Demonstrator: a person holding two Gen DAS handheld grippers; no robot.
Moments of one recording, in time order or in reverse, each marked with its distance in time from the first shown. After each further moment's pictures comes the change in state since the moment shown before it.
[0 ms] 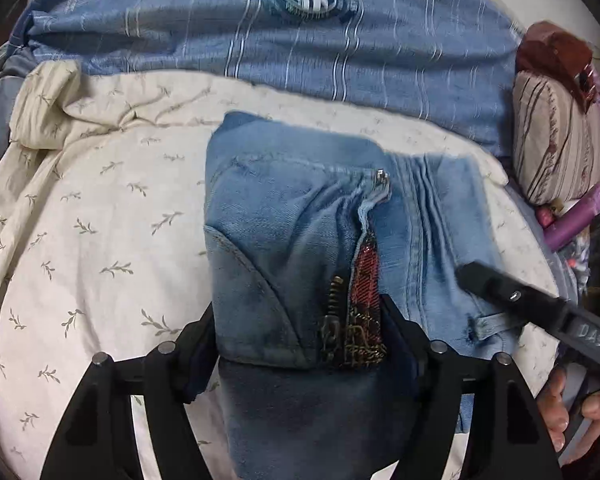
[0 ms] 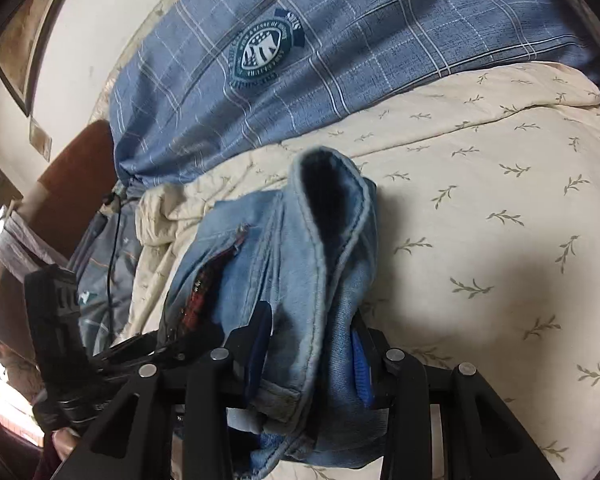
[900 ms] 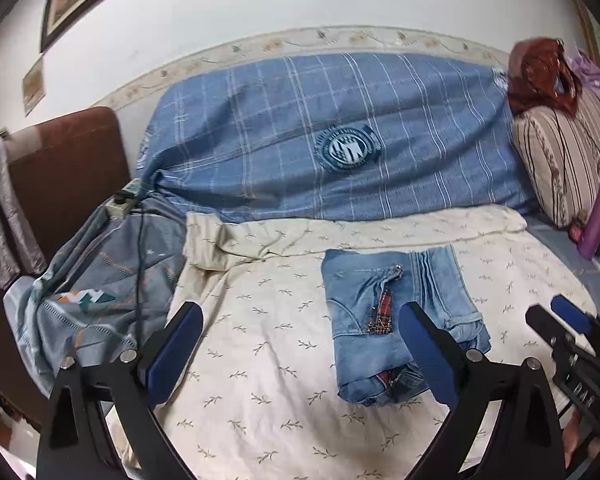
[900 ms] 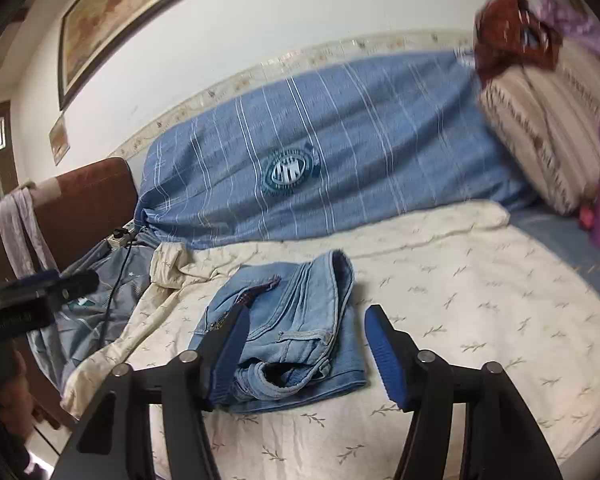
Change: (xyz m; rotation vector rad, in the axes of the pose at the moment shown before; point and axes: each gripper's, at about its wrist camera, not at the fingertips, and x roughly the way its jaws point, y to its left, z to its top) left arm -0.197 -0.049 -0.046 0.147 -0.414 0.408; right arm -0.140 0.070 -0.089 -0.211 -0.481 -0.197
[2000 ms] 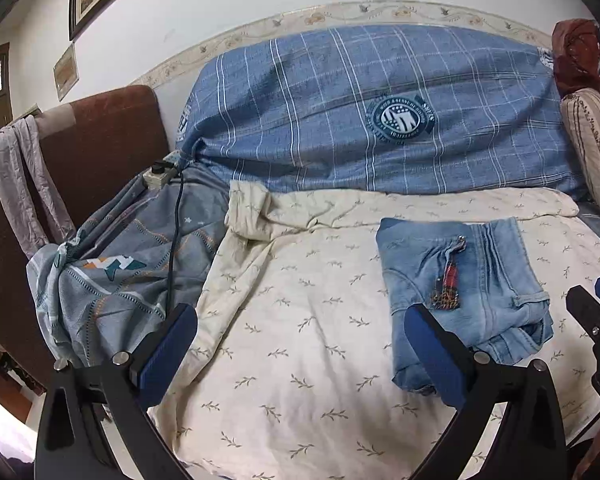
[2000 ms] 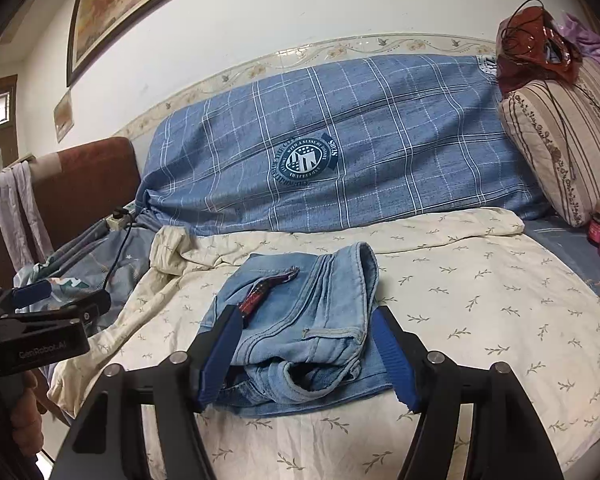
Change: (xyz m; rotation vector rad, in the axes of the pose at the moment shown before) left arm 0.040 0.014 -0.031 -0.021 0.075 0.168; right arm 0.027 0.033 -0.009 -0.060 0.034 -0.003
